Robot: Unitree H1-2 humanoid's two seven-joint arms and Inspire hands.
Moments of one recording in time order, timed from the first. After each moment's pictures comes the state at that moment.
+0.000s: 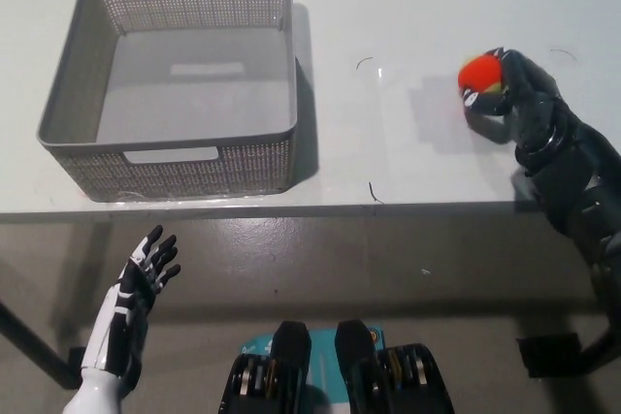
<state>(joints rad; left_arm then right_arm) 0.02 0.11 0.04 -0.12 -0.08 -0.08 -0.10 -1.14 -0.20 0.21 1.40 -0.44 -0.01 -0.19</state>
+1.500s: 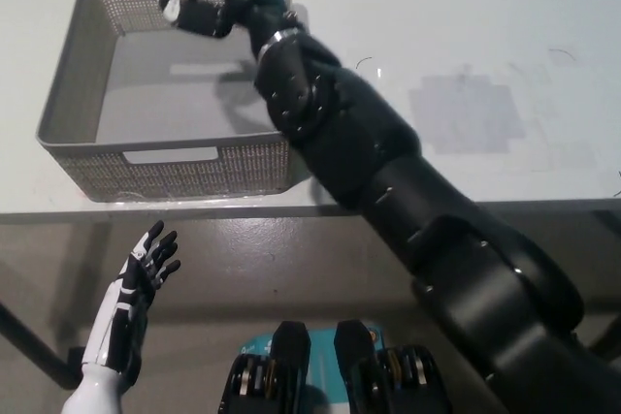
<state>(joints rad) 0.02 0.11 0.04 -0.12 -0.06 -0.08 -0.10 -1.34 0.20 0.34 1.22 -0.41 -0.15 -0.24</state>
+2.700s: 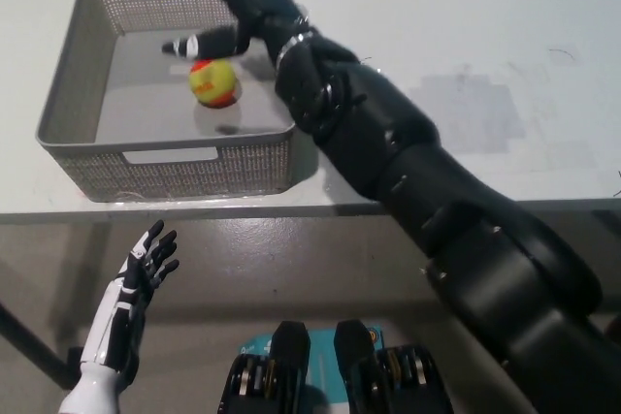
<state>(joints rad) 0.01 0.12 0.04 -0.12 -0.05 -0.08 -0.10 -1.34 0.13 0.38 1.17 -0.47 -0.20 -0.22</state>
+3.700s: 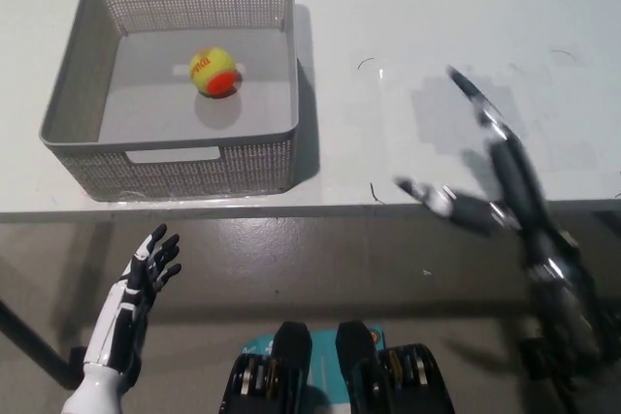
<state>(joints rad) 0.01 0.12 0.03 -0.11 -0.05 -0.07 -0.10 -0.31 -0.24 0.19 0.05 -0.28 -0.23 -0.13</state>
